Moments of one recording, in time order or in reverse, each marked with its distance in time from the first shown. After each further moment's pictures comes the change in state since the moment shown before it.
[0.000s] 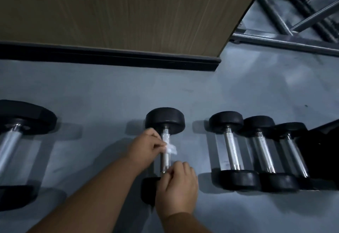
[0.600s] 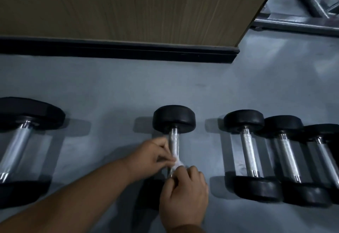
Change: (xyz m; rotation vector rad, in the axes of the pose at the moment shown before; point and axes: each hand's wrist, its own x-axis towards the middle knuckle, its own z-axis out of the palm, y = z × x) left_hand -0.010 -0.015 -0.007 -0.129 -0.170 0.190; right_hand 0.004 -0.001 -0.002 -0.002 0.079 -0.099
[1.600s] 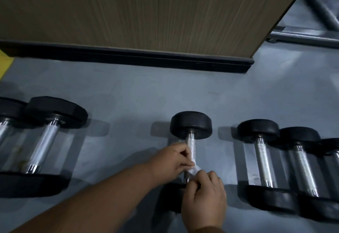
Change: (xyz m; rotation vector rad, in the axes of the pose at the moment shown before) left_hand 0.002 0.003 0.010 0.202 -0.033 0.063; right_hand 0.002 0.020 0.013 0.058 0.061 -0.049
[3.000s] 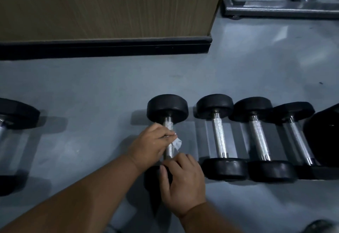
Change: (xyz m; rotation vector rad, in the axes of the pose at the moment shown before) left_hand 0.043 0.039 0.060 0.331 0.184 0.297; right_hand 0.016 0.081 -0.053 0.090 -0.132 -0.366
